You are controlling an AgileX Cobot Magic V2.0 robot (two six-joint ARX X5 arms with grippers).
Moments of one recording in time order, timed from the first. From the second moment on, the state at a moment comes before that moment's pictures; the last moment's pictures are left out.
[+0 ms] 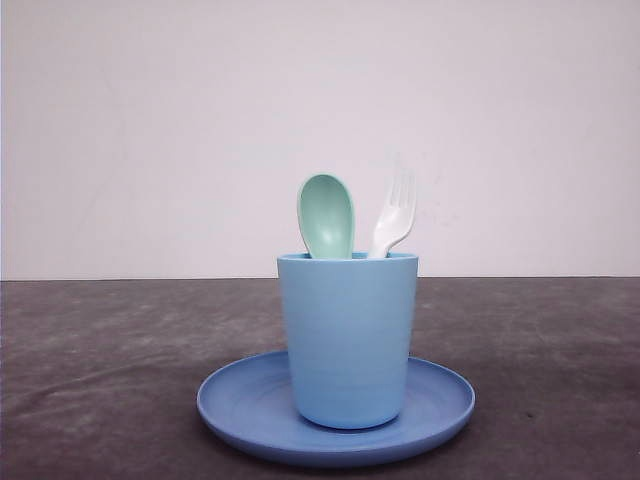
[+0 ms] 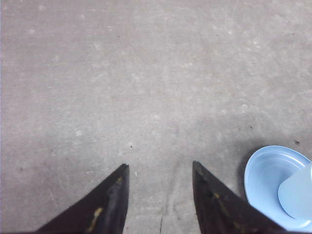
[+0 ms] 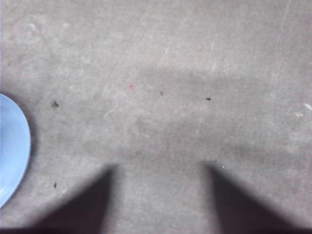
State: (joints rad) left arm -0.20 0.65 0.79 -0.72 0.16 -0.10; right arm 0.28 0.78 0.63 -0.68 -0.03 0.18
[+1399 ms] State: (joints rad) left arm -0.18 0.65 0.79 -0.80 0.05 -0.04; right arm 0.22 0.78 0.63 -0.60 0.05 0.16
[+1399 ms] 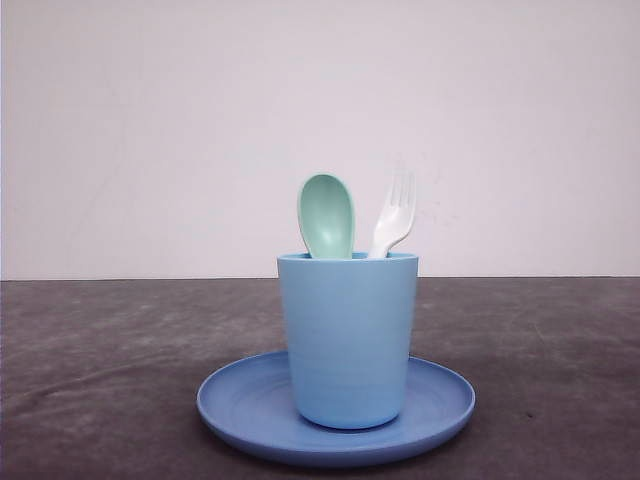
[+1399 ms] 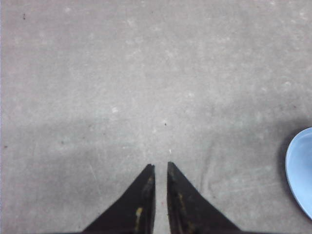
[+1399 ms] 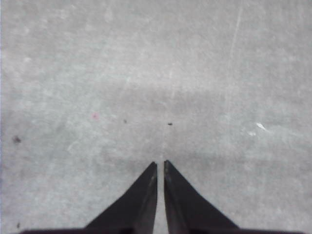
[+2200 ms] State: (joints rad) left arm -0.05 0.18 0.23 -0.21 0.01 0.03; right arm 0.21 0.78 0.63 -0.43 0.05 0.16
